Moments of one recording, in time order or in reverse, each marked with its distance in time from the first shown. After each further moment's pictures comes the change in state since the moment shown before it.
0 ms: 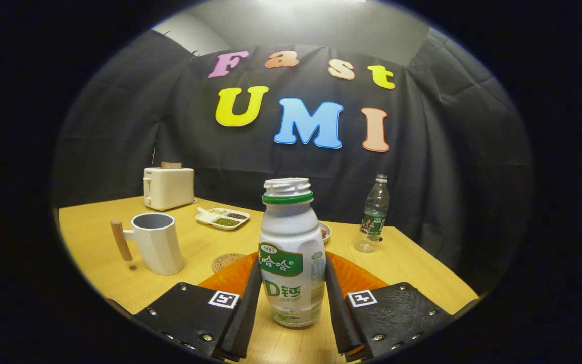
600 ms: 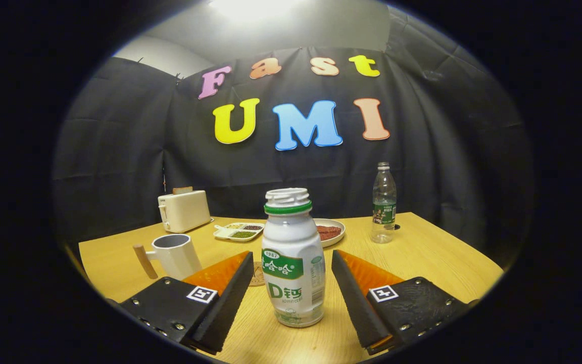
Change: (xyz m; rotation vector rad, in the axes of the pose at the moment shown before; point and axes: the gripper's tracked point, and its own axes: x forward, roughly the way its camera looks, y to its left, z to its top) arm -0.005 0.000 -0.008 0.241 -0.025 0.116
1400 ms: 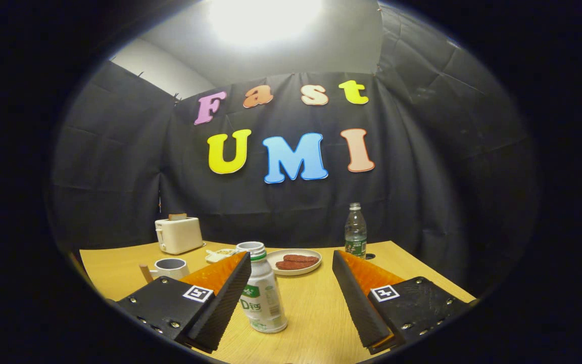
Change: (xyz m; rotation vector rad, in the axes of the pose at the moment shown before) arm -0.052 -0.036 0.066 -0.024 -0.157 -0.018
